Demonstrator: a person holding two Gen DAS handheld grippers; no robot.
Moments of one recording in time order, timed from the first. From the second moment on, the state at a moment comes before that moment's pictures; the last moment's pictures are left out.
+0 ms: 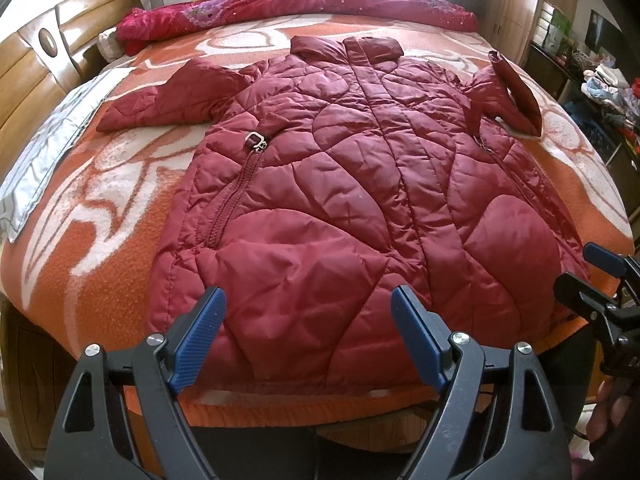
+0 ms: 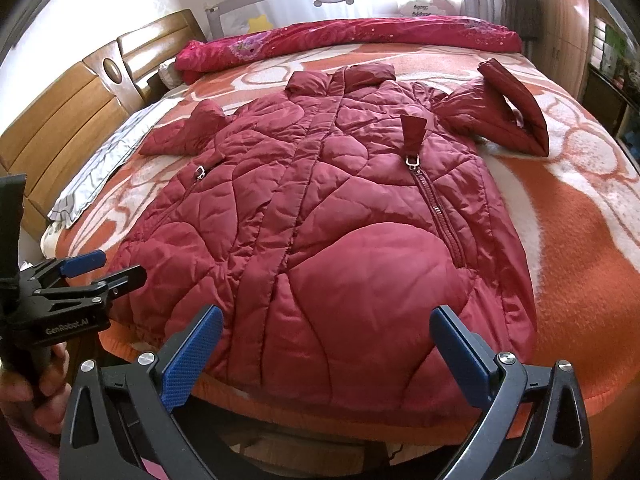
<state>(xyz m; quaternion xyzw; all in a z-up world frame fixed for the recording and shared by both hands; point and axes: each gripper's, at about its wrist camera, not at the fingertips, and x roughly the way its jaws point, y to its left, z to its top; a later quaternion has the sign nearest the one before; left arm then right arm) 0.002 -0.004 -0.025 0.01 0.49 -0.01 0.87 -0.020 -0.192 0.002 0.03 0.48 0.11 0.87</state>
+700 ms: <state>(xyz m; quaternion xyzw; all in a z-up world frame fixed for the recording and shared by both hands) 0.026 0.002 -0.035 0.00 0.51 -0.01 0.86 0.004 -0.206 0.001 0.04 0.48 0.11 0.87</state>
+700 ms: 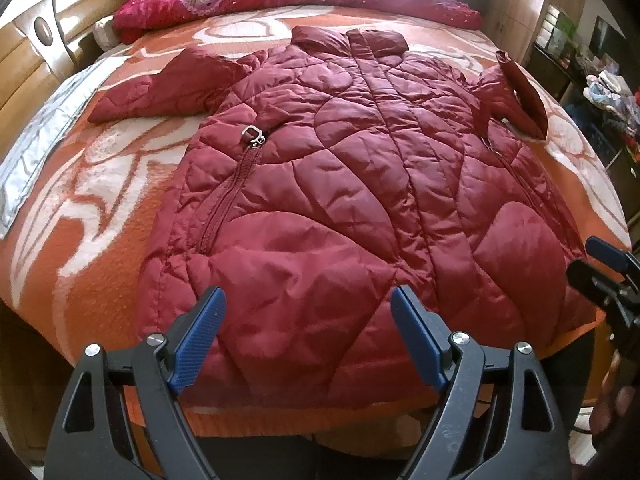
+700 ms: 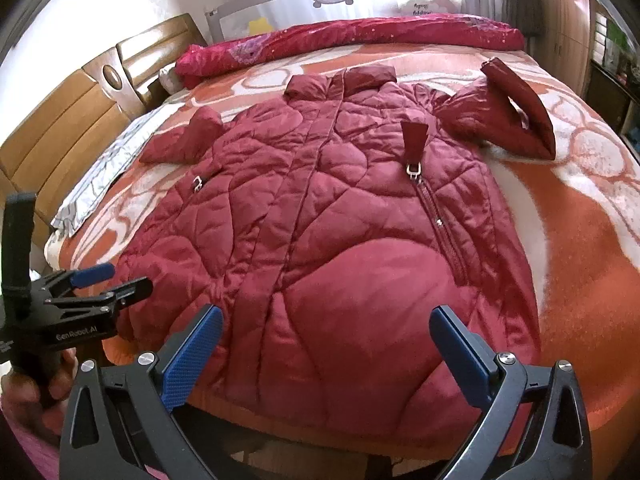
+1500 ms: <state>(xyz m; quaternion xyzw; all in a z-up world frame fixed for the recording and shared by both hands) 0.119 0.023 -0.035 -0.02 0.52 0.00 0.85 0.131 -0.333 0.011 0.04 0.44 0.00 0.90</state>
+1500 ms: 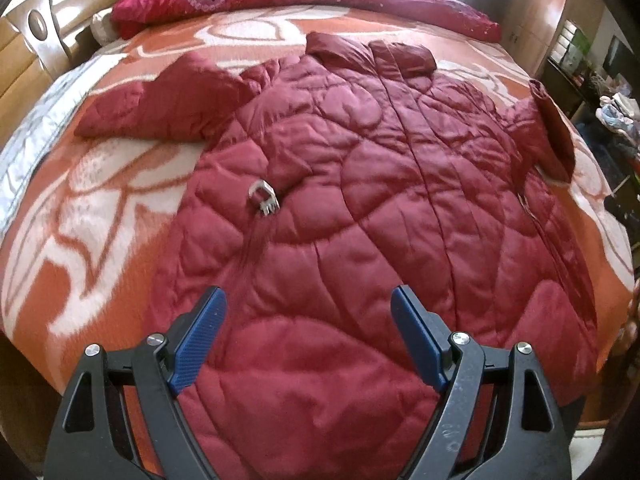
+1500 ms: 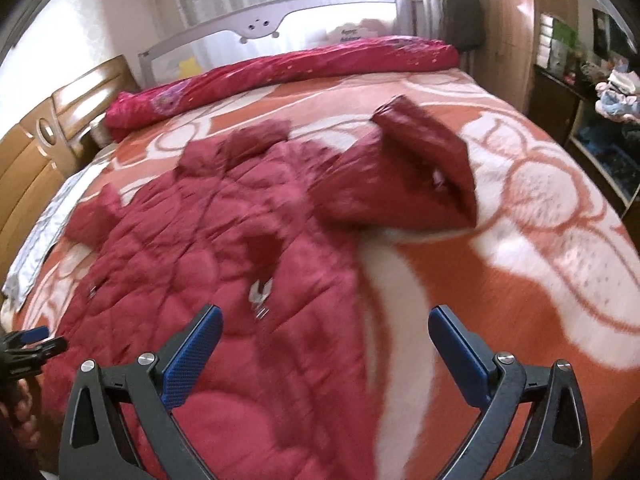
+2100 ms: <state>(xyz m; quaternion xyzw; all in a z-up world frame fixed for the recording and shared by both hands) 0.198 0.017 -0.046 -0.02 0.53 0.01 0.84 0.297 -0.410 -0.033 -0.01 0.46 -0.11 0.88</state>
